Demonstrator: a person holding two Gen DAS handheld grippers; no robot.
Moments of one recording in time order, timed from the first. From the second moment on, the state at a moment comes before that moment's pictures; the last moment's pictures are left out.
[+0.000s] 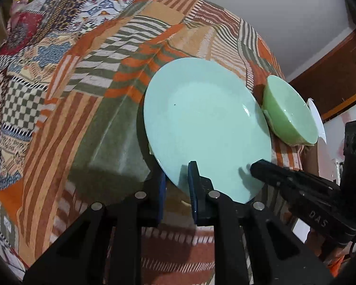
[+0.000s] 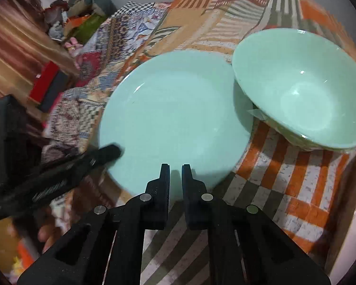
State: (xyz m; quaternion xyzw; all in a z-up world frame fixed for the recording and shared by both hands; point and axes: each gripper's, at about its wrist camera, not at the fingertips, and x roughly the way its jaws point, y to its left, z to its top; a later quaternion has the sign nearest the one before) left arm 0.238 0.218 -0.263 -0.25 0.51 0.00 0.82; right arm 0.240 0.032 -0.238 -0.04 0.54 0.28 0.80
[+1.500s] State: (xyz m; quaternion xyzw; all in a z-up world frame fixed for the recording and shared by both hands) left arm 0.181 0.228 -0.247 -0.20 0.50 0.05 0.84; right arm 0.237 0.036 -0.226 -0.08 0.52 0.27 0.80
